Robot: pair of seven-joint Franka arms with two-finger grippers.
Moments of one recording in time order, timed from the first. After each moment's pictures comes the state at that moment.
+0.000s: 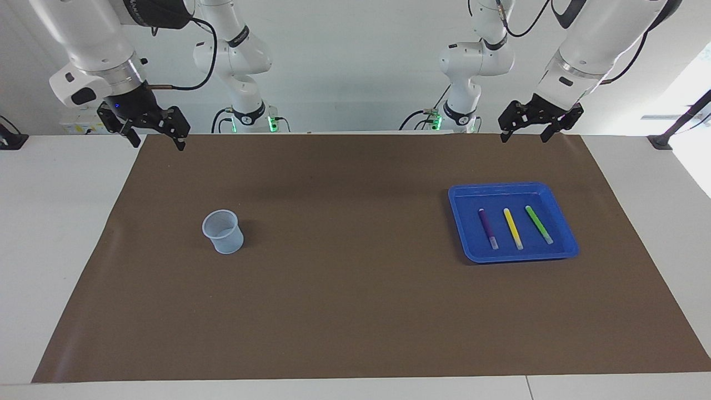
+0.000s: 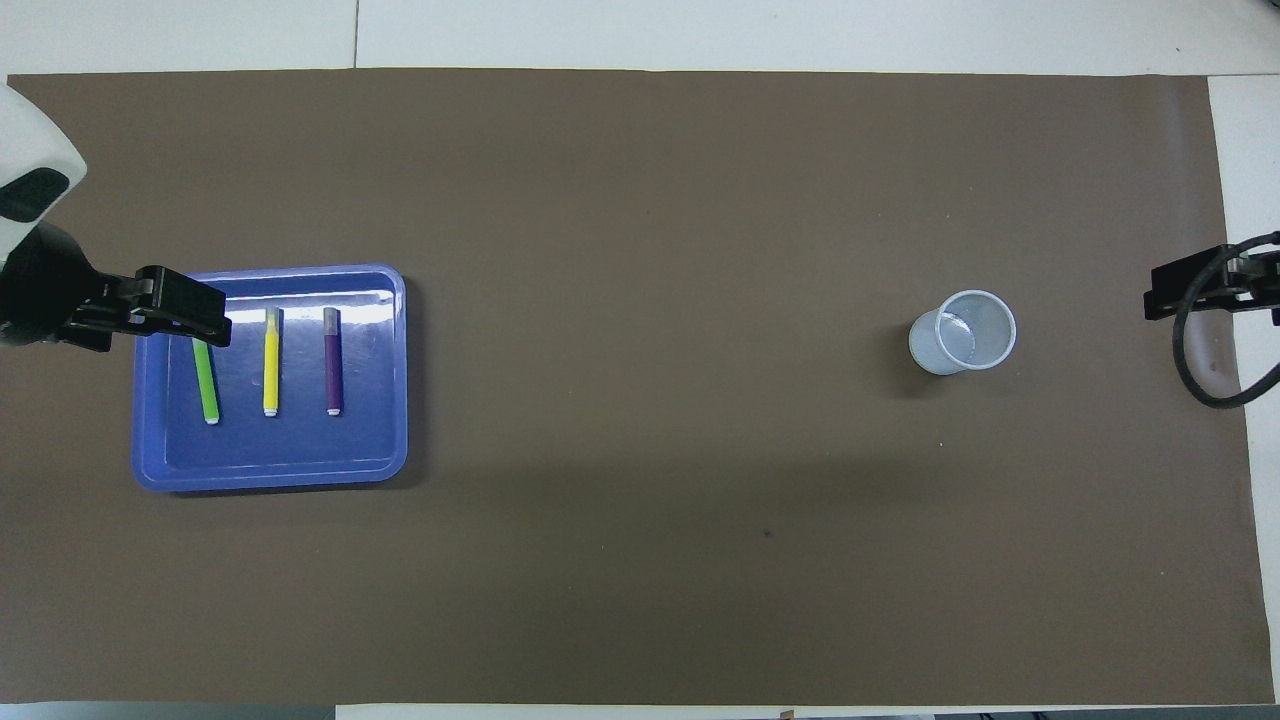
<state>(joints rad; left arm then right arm) -0.07 0.00 -0.11 -1.50 -0.05 1.42 -0.14 0.02 -0.01 -0.05 -1.54 -0.04 1.50 0.05</state>
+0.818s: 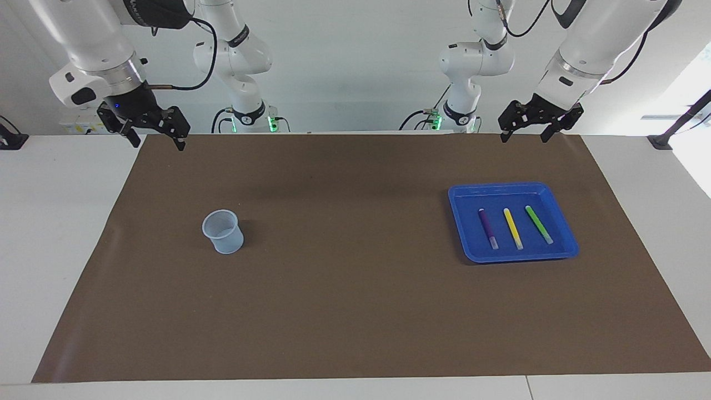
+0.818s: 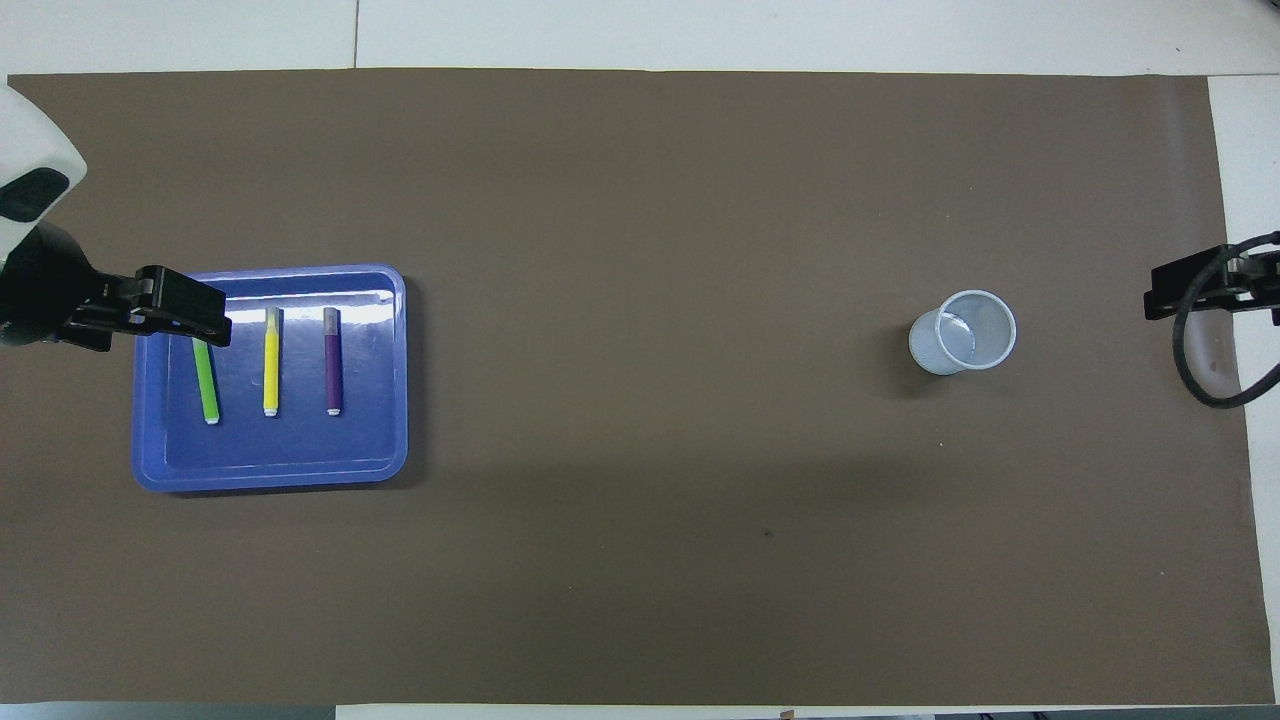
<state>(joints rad) -0.07 0.00 -0.11 -1.50 -0.05 1.42 -0.14 0.02 -0.01 -0.05 -1.54 -0.04 1.50 0.05</state>
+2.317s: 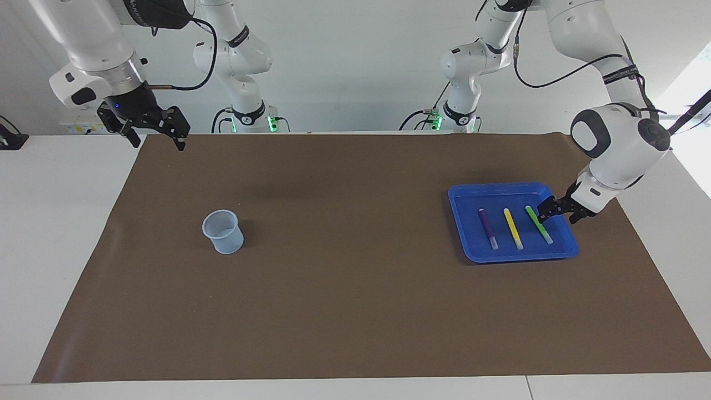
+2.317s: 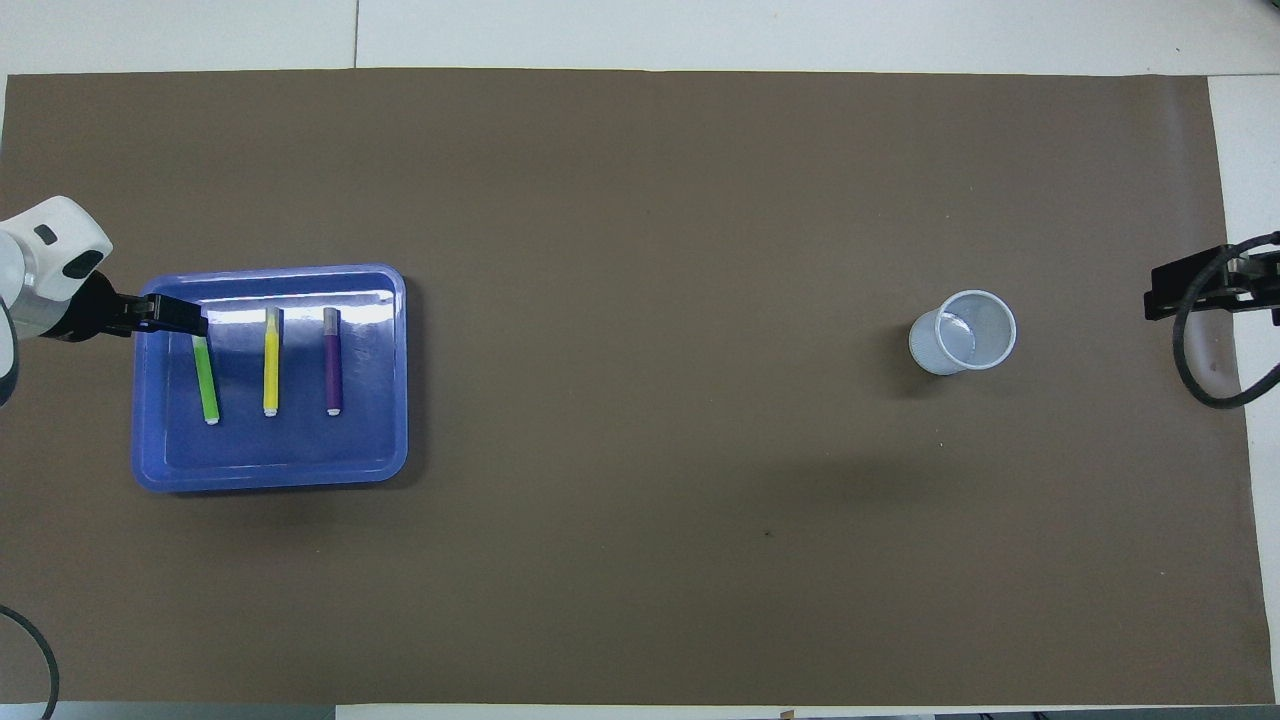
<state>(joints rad) 0.24 0.23 -0.09 -1.95 -0.05 2.14 0.27 0.02 -0.01 -0.05 -1.54 -0.04 1.50 0.05</state>
